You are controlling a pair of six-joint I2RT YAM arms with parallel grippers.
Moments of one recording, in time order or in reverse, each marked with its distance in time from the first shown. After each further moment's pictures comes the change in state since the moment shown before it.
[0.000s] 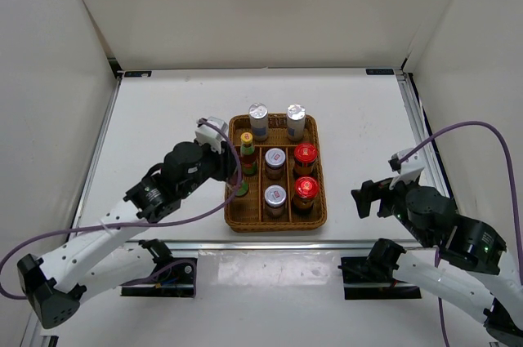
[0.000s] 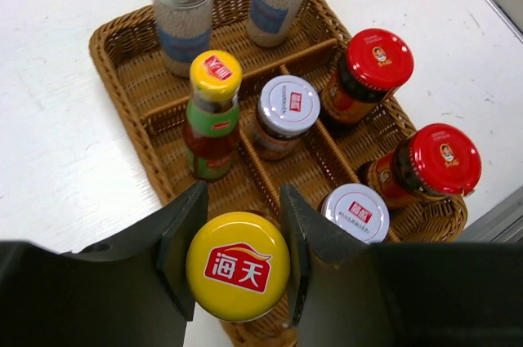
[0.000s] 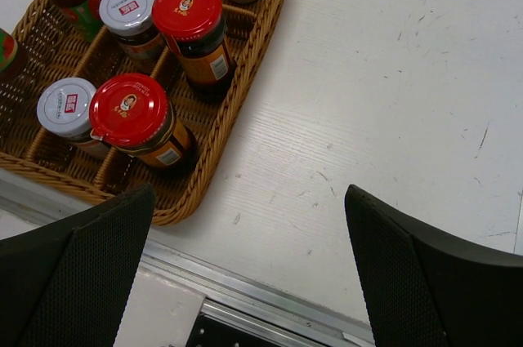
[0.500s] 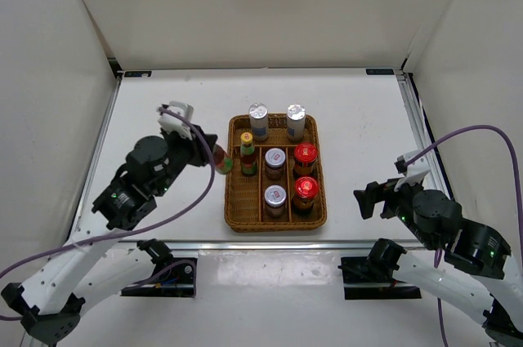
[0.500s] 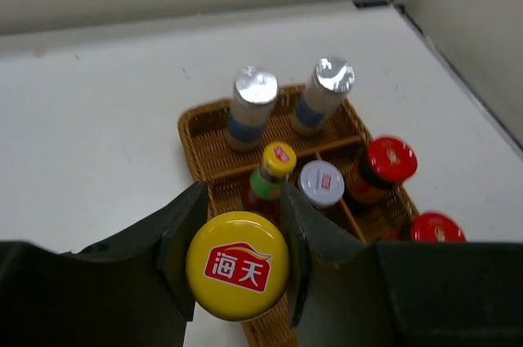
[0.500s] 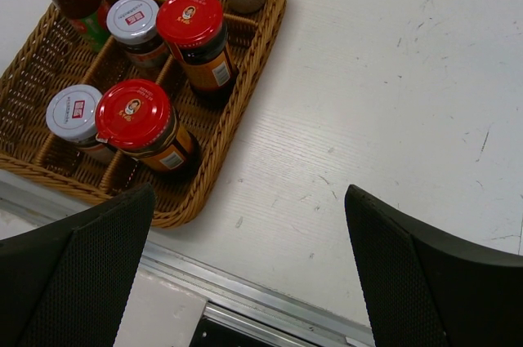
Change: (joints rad) left arm 0.108 -0.084 0.207 -0.084 -0.087 0.037; right arm 0.000 -0.038 0.000 -0.001 0.001 0.000
